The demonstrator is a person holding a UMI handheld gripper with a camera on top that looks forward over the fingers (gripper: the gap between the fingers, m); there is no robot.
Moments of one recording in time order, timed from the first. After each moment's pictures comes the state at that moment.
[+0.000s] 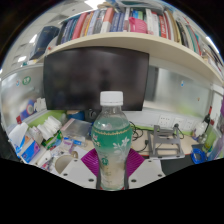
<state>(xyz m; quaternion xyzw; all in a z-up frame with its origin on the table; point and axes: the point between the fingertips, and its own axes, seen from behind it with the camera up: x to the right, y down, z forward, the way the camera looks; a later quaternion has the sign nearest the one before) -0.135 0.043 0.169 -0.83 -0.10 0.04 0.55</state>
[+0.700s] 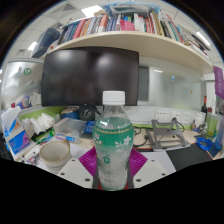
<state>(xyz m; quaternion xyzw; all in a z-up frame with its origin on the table) -0.124 0.049 0.093 -0.78 -0.07 0.04 0.63</state>
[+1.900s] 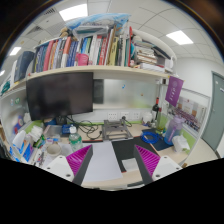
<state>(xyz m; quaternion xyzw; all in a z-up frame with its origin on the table) 0.035 -0.174 0.255 -0.82 0.07 -0.06 0.57</state>
